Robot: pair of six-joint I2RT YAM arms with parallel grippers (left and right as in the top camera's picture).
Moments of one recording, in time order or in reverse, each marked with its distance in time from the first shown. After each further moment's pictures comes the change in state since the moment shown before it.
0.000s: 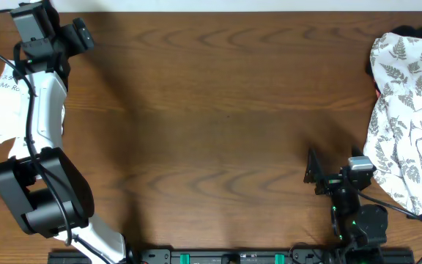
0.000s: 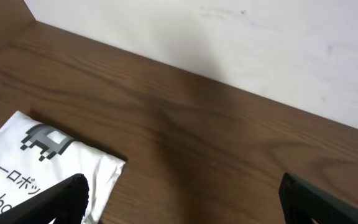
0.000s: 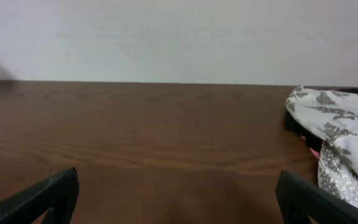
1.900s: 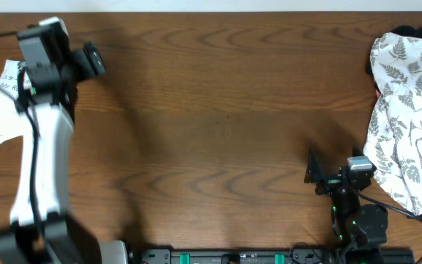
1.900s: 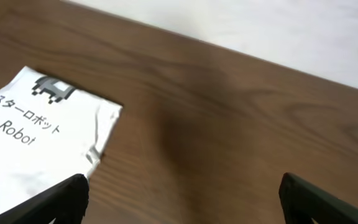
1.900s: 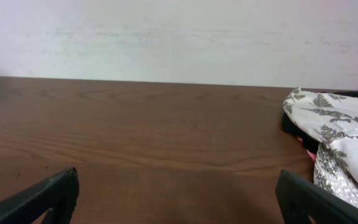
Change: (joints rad) left arm -0.051 -0.336 -0.266 -0.126 0.000 0.000; right arm -0.002 0.000 0.000 0.000 0.000 -0.018
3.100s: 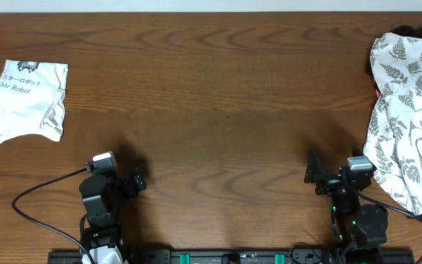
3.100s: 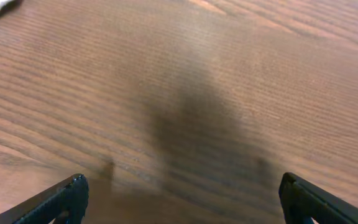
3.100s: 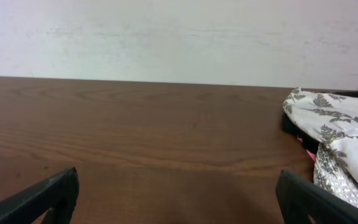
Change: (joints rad) left arm -0.014 -0.799 -1.274 0.498 0.039 0.001; right arm 0.000 0.000 0.000 0.000 0.000 0.000
